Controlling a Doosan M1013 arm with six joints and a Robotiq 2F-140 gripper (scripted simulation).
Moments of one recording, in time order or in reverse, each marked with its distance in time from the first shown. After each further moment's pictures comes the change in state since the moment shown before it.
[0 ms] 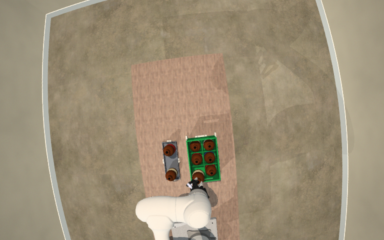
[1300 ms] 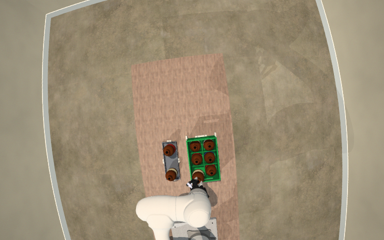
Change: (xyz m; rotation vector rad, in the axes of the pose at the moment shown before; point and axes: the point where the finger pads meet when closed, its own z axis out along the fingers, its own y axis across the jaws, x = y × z) arm 0.000 -0.001 0.006 0.000 0.000 -0.001
